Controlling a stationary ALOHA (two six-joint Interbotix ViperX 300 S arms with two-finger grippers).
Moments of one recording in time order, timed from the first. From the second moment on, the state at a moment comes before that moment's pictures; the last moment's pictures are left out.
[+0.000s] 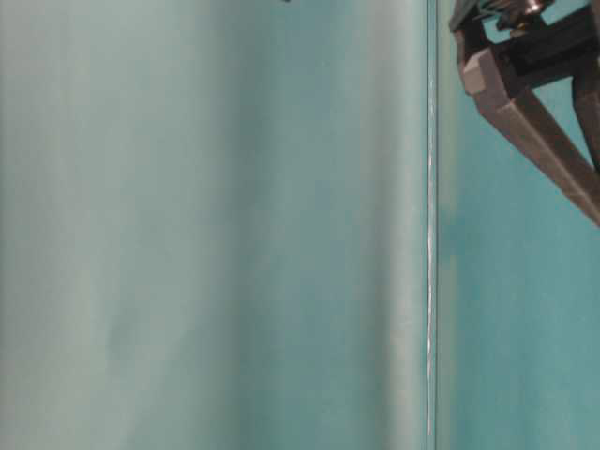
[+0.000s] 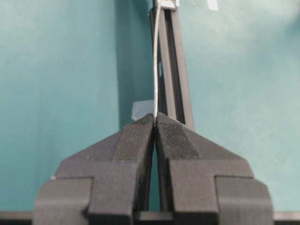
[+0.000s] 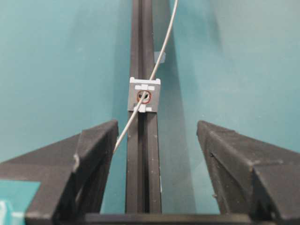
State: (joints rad) left arm -0.28 -0.40 1.35 -0.05 -0.49 -0.27; right arm 0.40 0.34 0.76 0.58 -0.91 -0.16
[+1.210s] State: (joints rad) left arm -0.29 -0.55 1.40 -0.05 -0.35 -0.35; right arm 0.40 0.34 0.76 0.58 -0.91 -0.16
